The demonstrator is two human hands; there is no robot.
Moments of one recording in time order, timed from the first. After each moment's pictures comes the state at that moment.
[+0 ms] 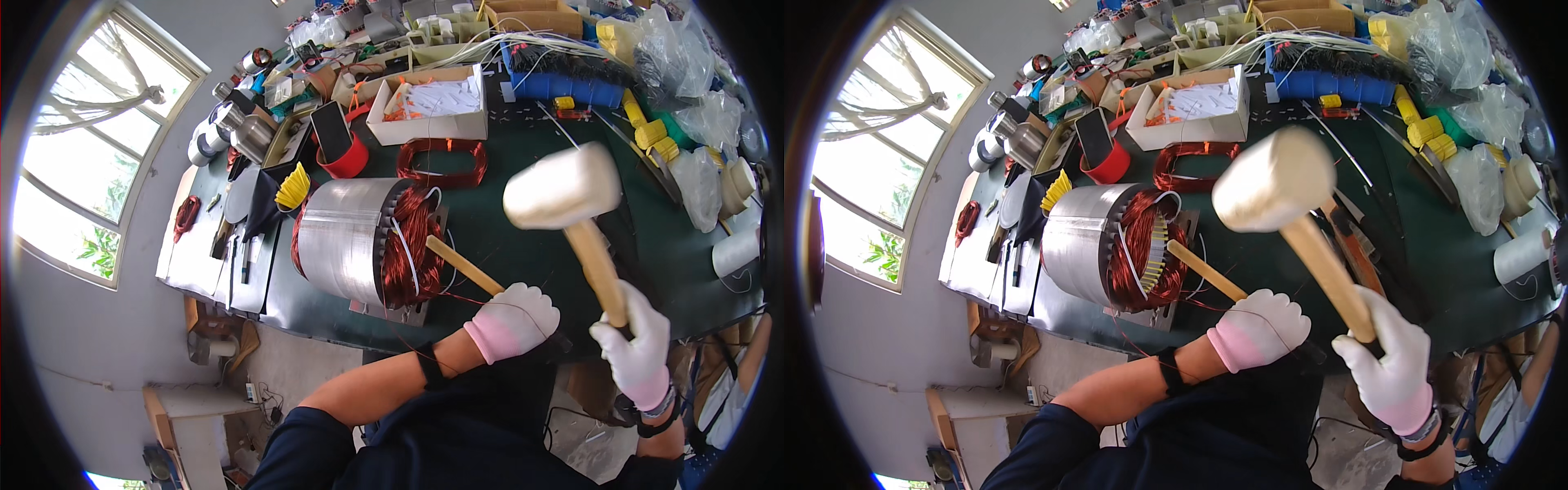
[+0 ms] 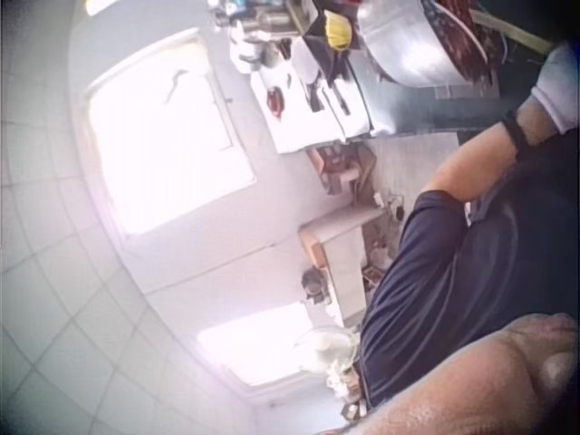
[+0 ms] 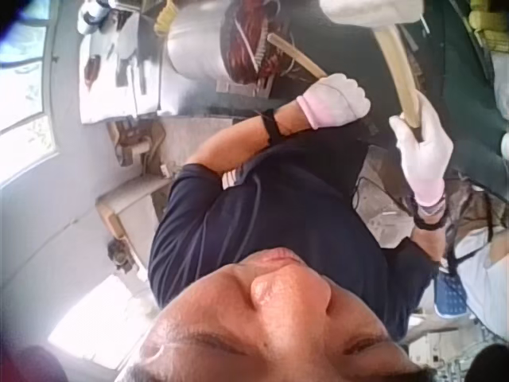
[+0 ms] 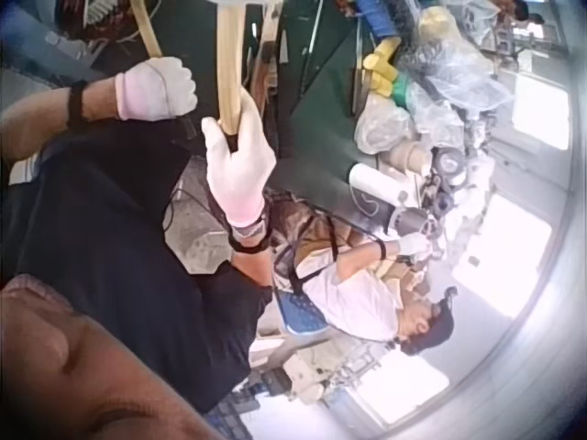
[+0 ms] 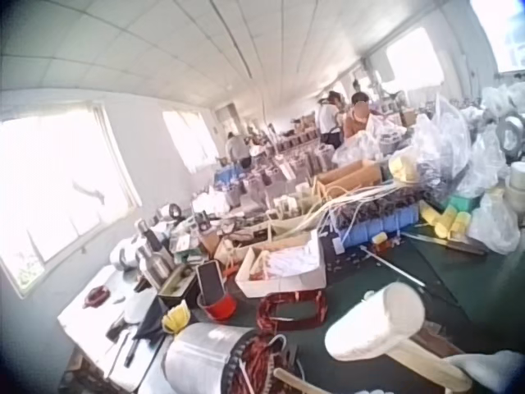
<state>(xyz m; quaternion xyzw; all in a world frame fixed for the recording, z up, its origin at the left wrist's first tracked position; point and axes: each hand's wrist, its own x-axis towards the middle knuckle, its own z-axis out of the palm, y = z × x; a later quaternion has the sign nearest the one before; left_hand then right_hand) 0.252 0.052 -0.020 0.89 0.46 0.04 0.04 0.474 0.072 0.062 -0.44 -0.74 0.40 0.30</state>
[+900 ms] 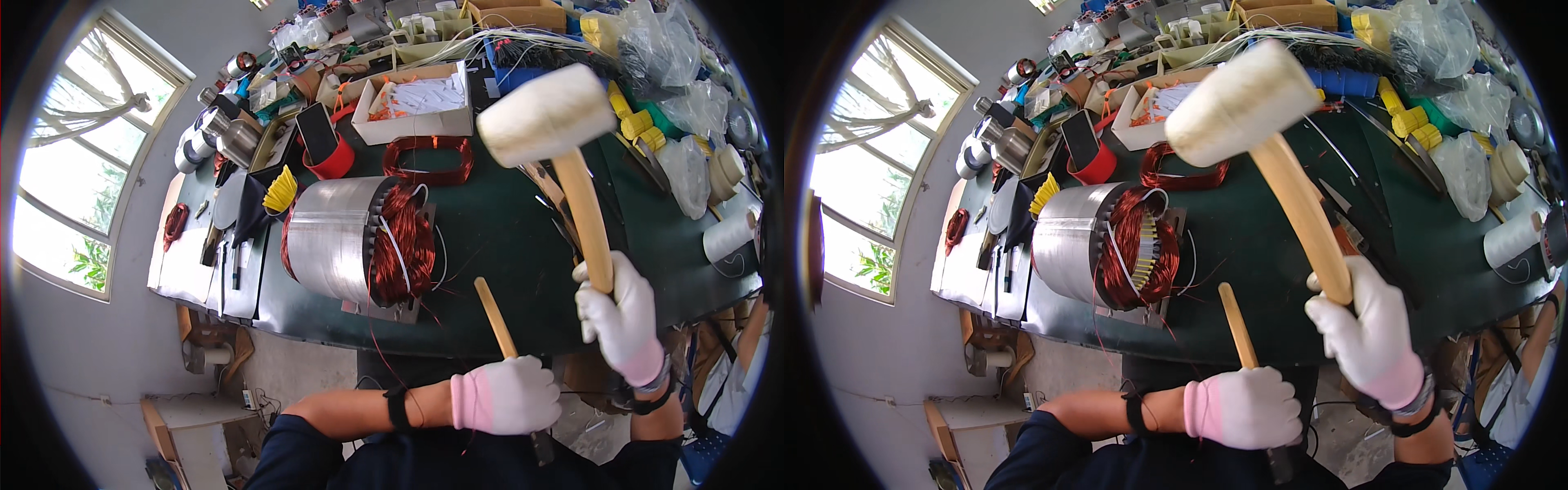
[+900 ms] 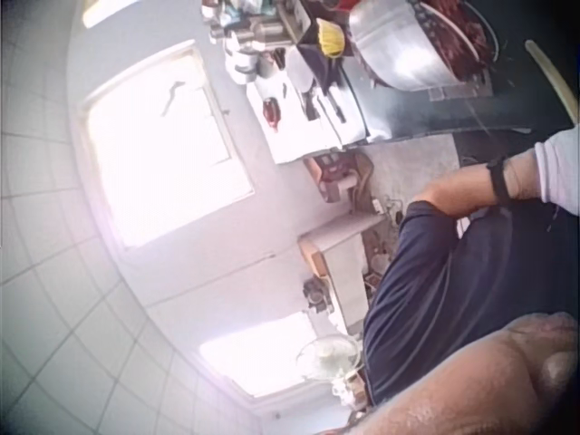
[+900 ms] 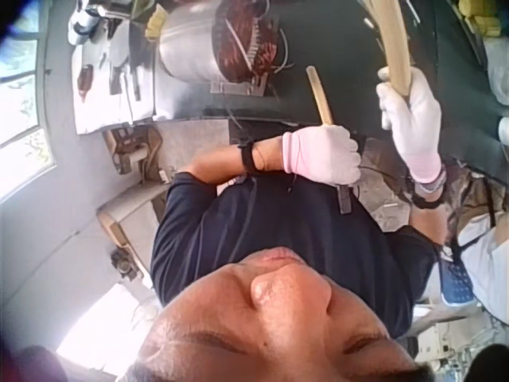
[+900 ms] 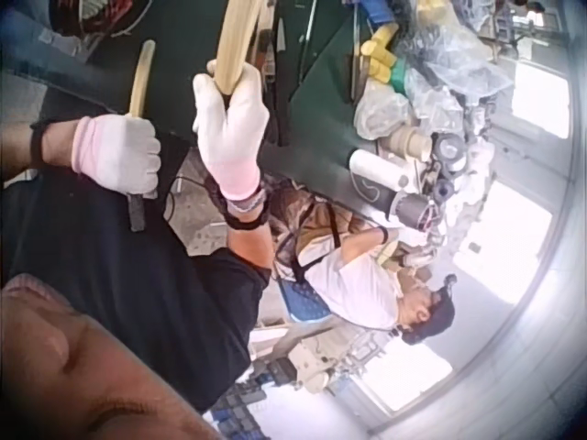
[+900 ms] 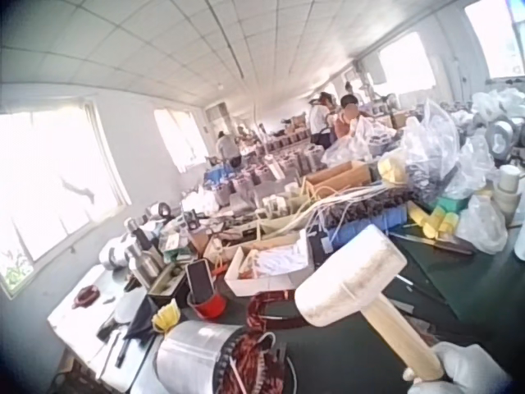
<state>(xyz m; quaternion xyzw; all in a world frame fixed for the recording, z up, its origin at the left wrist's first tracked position) 0.268 -0.024 0.014 0.92 0.26 0.29 0.08 0.435 0.082 0.090 -0.46 -0.61 0.58 0.28</state>
